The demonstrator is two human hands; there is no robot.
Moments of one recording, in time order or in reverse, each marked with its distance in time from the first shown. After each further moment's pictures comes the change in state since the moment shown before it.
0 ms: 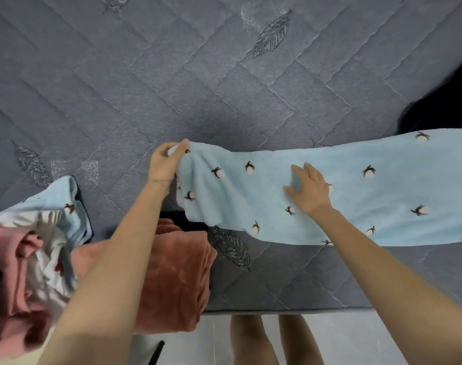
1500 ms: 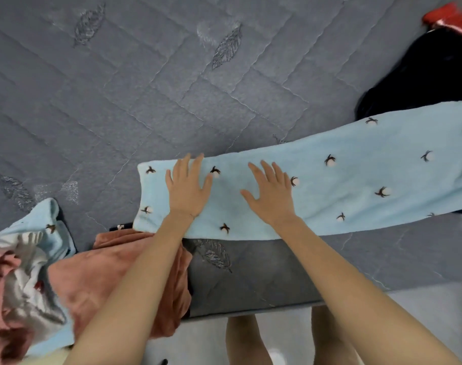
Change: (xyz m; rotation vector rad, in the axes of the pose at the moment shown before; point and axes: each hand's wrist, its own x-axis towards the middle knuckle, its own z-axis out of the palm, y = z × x) left_hand -0.084 -0.016 0.089 1.035 -0.068 0.517; right_hand -0.038 -0.005 0.003 -0.060 0.166 -0.203
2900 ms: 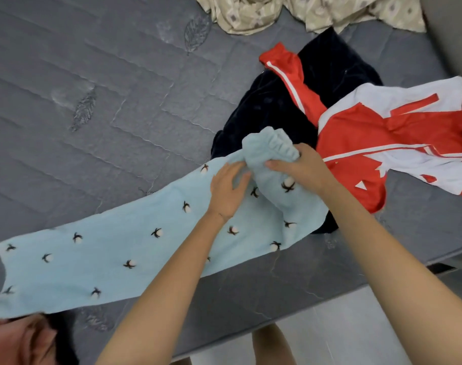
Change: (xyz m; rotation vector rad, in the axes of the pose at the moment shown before) left_hand 0.041 0.429 0.137 -0.685 -0.241 0.254; right_hand 0.008 0.352 -0.282 0.706 0.076 0.229
